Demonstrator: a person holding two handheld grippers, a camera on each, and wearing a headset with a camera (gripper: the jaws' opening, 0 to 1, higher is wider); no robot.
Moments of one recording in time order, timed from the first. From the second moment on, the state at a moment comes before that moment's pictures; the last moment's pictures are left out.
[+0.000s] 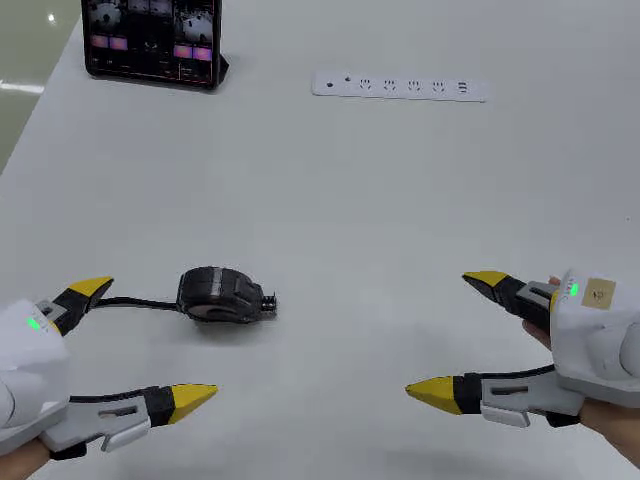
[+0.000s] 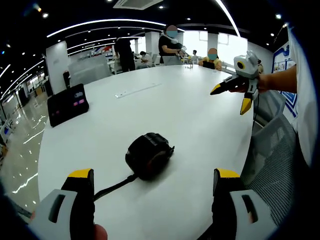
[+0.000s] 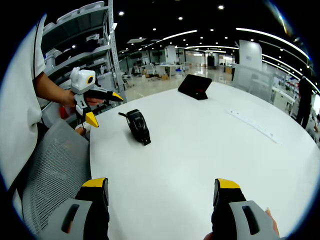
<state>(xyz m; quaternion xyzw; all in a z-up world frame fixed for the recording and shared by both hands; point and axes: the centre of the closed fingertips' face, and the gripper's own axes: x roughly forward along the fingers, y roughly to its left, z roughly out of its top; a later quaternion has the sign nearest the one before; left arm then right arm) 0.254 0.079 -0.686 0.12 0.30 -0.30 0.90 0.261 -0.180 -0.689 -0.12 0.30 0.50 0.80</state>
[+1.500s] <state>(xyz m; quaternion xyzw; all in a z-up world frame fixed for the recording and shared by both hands) 0.233 0.084 -0.690 0.09 0.32 -0.35 0.88 0.233 -0.203 -0.699 -0.11 0.32 0.49 0.81</state>
